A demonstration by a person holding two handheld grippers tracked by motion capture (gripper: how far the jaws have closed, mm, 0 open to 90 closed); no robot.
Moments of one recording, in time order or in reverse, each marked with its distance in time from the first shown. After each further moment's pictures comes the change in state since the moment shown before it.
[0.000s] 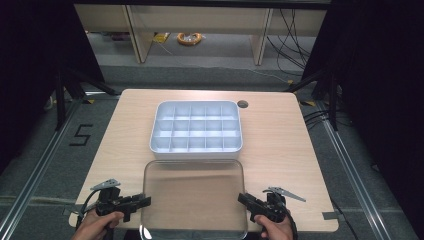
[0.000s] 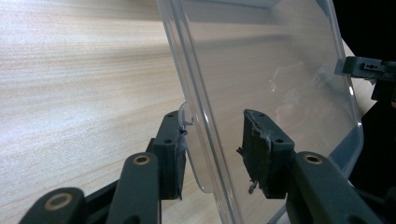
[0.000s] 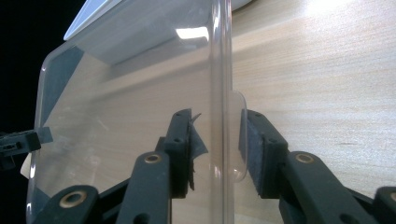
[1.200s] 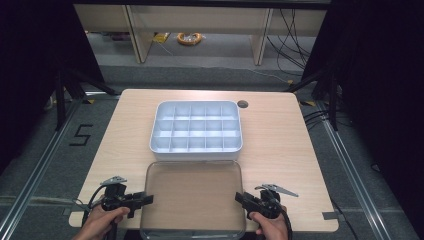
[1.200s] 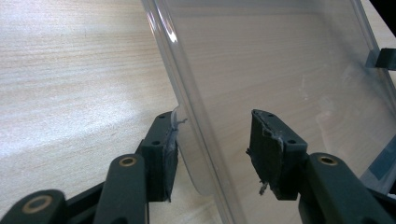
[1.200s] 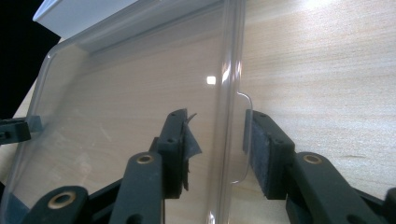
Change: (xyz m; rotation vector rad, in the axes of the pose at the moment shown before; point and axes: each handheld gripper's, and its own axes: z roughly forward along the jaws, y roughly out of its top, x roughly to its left) left arm 0.008 0.006 0.017 0.068 0.089 0.006; right arm 0.000 0.004 0.016 0.029 -0.066 -0.087
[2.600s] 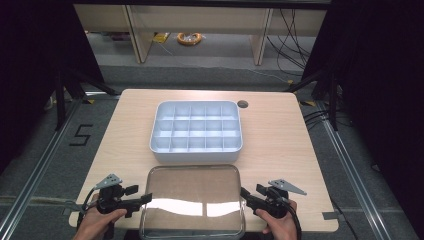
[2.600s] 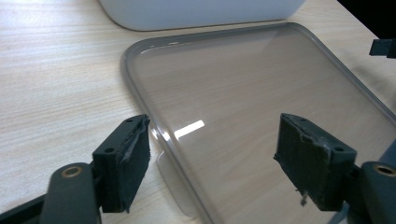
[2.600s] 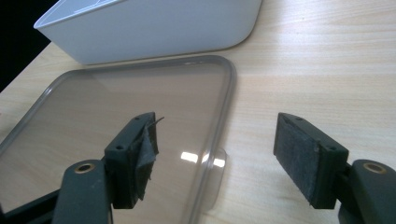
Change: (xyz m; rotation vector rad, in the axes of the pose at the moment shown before) left arm -0.013 0.003 -0.017 -0.126 0.012 0.137; right arm -0.001 0.016 -0.022 -0.090 -0.047 -0.170
